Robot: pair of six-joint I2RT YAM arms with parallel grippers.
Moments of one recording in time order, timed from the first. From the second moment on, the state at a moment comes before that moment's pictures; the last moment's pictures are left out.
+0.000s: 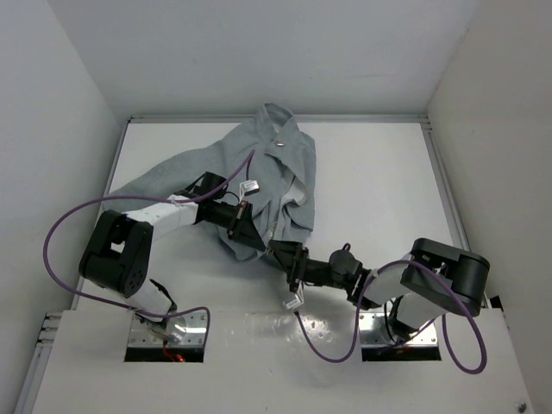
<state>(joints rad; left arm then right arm) -0.36 1.58 0.86 -0.36 1.40 -0.19 1.04 1.51 0.14 1.29 -0.23 -1.66</state>
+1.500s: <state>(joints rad) -0.38 1.61 0.86 -0.37 1.38 -0.16 1.18 1.40 0.13 1.27 -0.05 -1.51</state>
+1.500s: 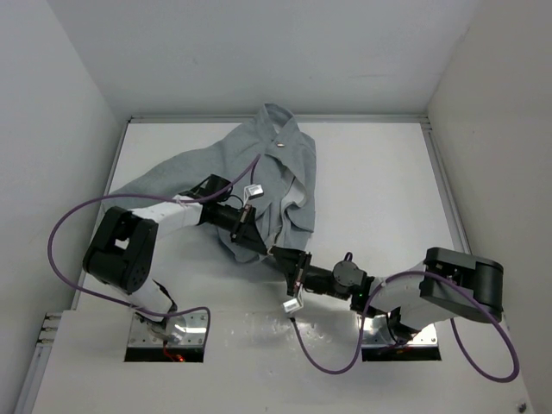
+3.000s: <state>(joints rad) -0.47 1.06 0.77 -0.43 0.61 0.08 0.61 1.31 0.70 0.14 -0.47 0.38</state>
